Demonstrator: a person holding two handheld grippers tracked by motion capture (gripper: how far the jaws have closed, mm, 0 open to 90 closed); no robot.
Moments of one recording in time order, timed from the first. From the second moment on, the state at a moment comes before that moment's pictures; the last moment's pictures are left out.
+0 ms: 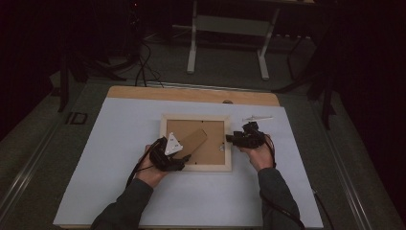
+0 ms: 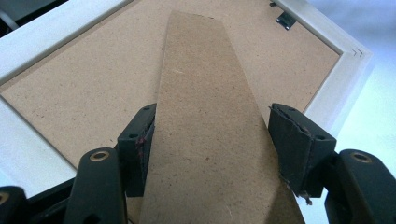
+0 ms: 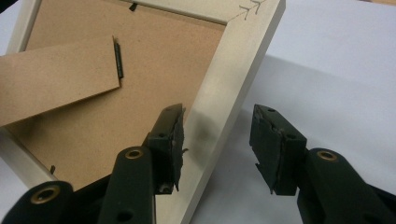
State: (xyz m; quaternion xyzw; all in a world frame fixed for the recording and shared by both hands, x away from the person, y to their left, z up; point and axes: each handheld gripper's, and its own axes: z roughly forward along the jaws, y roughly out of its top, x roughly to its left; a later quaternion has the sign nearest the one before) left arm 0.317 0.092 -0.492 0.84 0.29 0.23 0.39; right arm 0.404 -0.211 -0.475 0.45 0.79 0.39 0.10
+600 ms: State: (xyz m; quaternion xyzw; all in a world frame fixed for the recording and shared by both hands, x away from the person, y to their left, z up) left arm 0.311 0.089 -0.491 0.84 0.27 0.26 0.38; right arm 0.412 -0.213 -0.479 0.45 0.79 0.42 0.06
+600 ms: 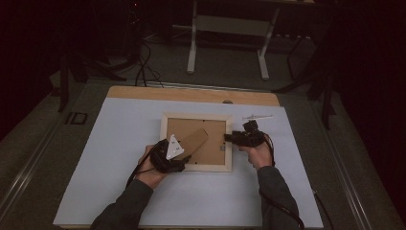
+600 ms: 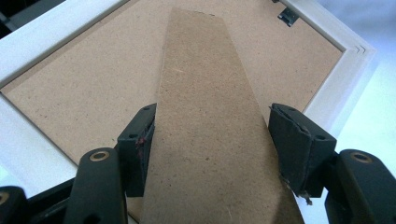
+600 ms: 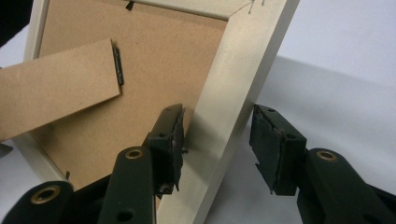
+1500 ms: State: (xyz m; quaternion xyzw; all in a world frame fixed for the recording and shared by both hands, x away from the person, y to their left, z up) left arm 0.313 0.094 -0.495 0.84 0.27 0.25 0.39; right arm 0.414 -0.219 -0.479 0.47 0.76 0.44 0.03
